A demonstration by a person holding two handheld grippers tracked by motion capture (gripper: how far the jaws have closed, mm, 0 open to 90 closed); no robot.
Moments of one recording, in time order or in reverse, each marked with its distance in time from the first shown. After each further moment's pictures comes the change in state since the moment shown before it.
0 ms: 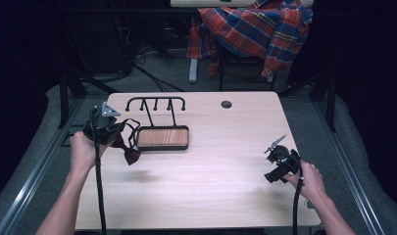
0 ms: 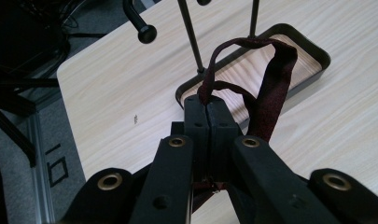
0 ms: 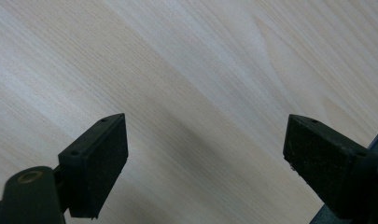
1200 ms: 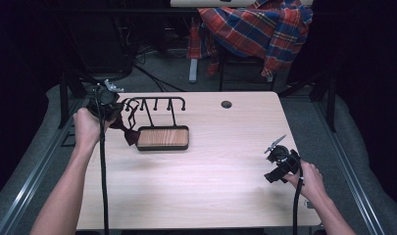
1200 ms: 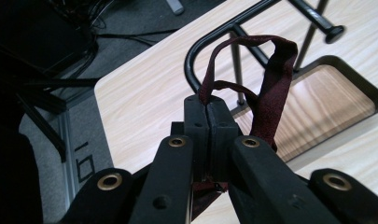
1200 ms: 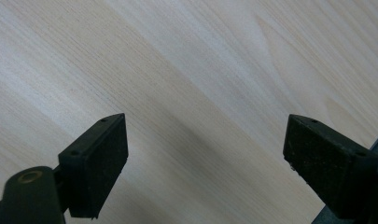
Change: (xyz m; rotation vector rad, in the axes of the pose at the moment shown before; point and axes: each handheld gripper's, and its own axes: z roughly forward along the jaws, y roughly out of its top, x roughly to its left) left arm 0.027 0.051 0.017 0.035 0.094 -0.015; right arm 0.000 0.000 0.001 -0.003 0.010 0.004
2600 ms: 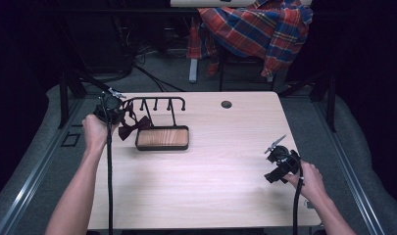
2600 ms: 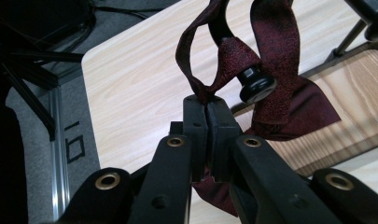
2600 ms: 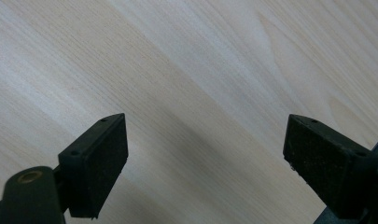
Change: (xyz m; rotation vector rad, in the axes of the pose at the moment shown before) left arm 0.005 -0.020 0.056 0.050 0.015 -0.080; right arm -0.002 0.001 -0.002 0.041 -0.001 -0.029
